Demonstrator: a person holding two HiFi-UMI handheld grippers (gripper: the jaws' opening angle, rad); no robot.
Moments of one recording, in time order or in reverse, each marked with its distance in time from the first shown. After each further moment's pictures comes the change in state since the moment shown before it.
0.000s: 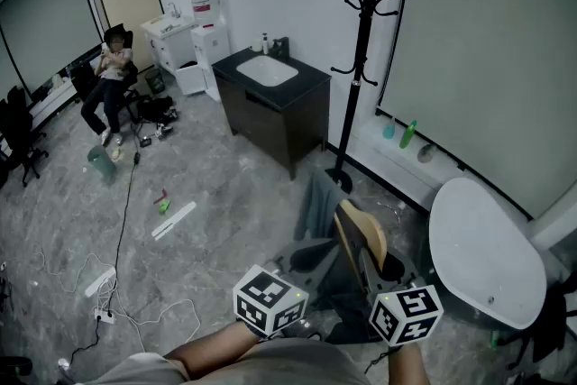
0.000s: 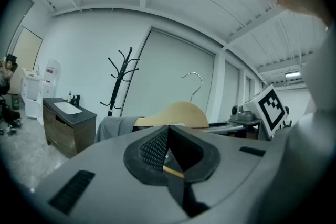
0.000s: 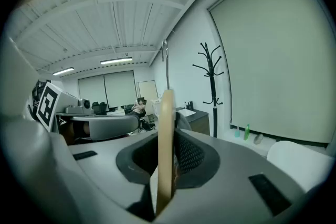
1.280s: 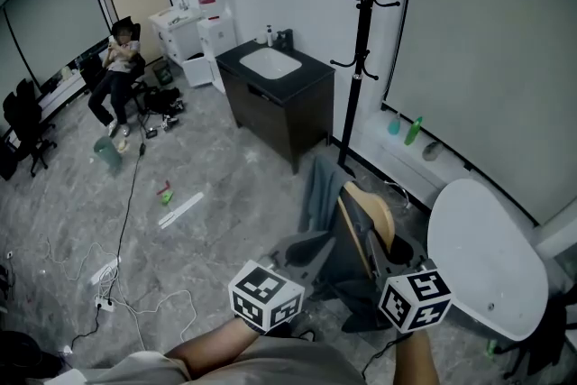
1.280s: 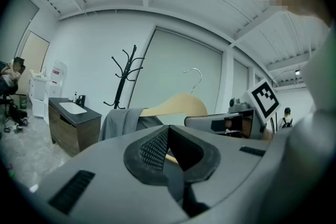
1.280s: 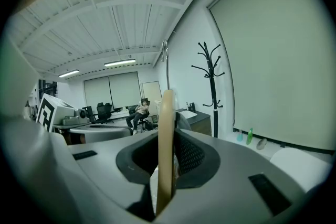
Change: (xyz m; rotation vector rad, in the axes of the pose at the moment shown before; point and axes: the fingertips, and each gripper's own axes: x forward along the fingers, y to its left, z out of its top) left arm 0.057 0.001 -0.005 -0.008 -0.011 0.085; right arm 0.013 -0.074 0.023 -0.008 -0.007 0.065
